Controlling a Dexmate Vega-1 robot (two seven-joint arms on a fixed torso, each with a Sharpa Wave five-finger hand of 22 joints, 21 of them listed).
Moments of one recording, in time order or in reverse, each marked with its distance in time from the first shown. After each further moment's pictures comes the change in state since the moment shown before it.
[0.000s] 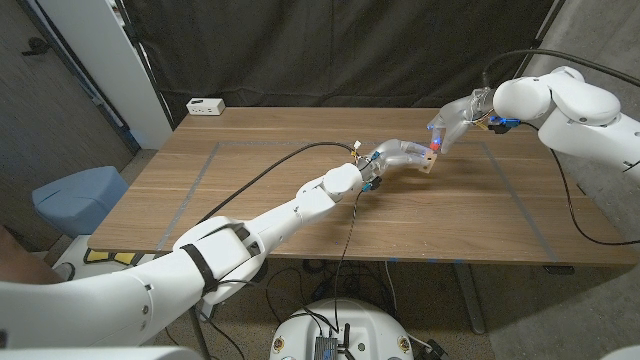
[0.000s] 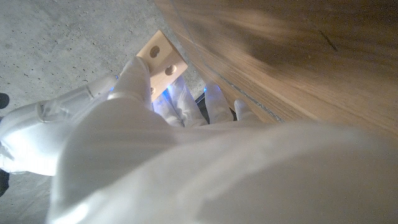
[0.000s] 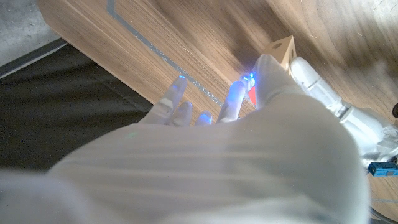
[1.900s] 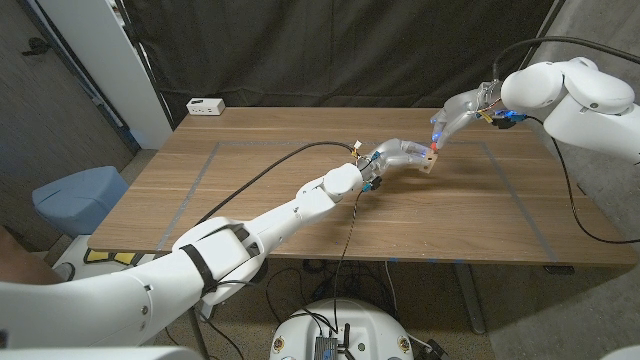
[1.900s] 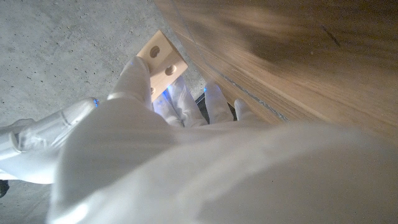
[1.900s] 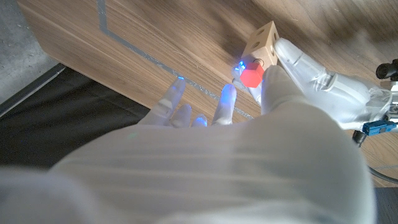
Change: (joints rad) left arm 0.003 0.004 0.004 -0.011 0.016 -0.008 0.013; left_hand 0.000 0.000 0.004 -0.004 0.000 0.000 0.000 -0.003 0.000 0.000 0.000 0.000 0.000 0.000 0.000 0.000 0.001 0.000 0.000 0.000 0.000; right arm 0.016 -0.035 0.014 -0.057 0.147 -0.153 0.018; right_hand -0.103 0.017 -0.027 0.011 -0.008 -0.042 0.085 -0.037 -0.033 -0.056 0.061 0.005 0.000 -0.035 -0.004 -0.007 -0.014 -0.024 0.039 0.000 0.000
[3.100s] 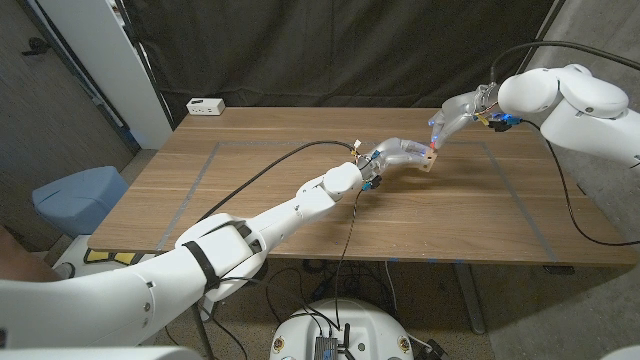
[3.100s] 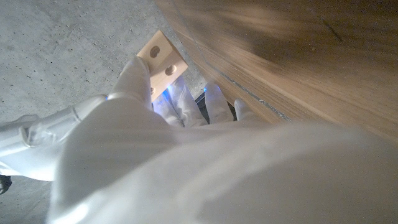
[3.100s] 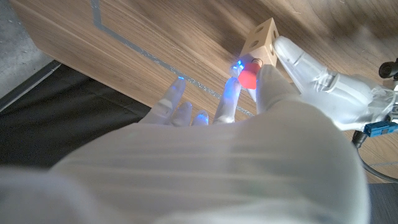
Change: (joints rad) left arm -0.015 -0.015 -0.001 0.042 -0.005 -0.022 -0.005; left_hand 0.000 0.000 0.000 0.000 0.001 0.000 0.000 0.001 0.000 0.000 0.000 0.000 0.000 0.000 0.000 0.000 0.000 0.000 0.000 0.000 0.000; right arm -0.004 0.005 -0.017 0.014 0.009 0.008 -0.054; right_hand 0.042 0.024 0.023 -0.023 0.000 0.096 -0.014 0.036 -0.014 0.046 -0.025 0.011 0.000 0.034 0.001 0.006 0.000 0.020 -0.016 0.000 0.000
